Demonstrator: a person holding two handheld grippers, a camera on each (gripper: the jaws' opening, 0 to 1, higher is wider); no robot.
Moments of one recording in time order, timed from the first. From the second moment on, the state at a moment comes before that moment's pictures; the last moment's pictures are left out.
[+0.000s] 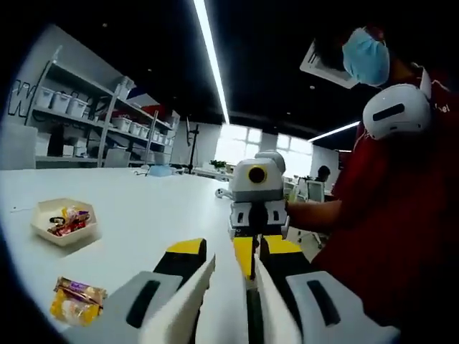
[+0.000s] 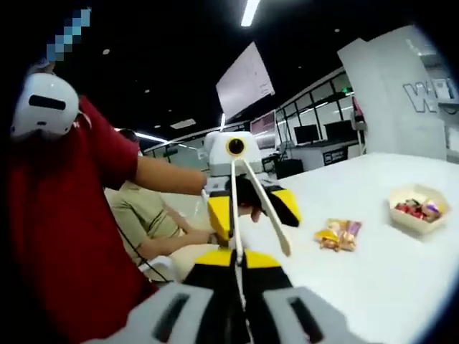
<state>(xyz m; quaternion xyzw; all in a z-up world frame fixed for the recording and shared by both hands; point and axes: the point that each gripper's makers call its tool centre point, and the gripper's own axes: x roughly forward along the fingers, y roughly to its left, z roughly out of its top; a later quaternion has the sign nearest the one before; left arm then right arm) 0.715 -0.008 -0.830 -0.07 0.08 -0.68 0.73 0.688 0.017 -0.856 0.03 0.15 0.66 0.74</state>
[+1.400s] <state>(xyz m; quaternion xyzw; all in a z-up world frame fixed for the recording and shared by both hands) 0.789 0.038 -0.855 -0.02 0.10 -0.51 0.85 0.733 -0.015 -0.862 0.11 0.09 0.51 0.85</state>
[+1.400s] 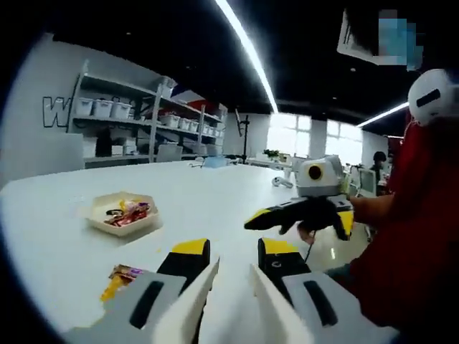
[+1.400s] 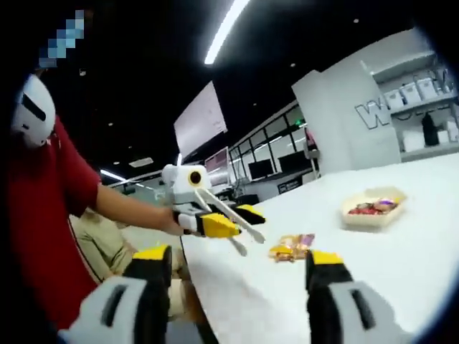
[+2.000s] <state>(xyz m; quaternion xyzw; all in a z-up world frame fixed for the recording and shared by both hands) 0.864 0.092 -0.893 -0.01 0.15 -0.37 0.92 0.728 -0.060 -0.884 0.10 0.11 0.47 0.87</state>
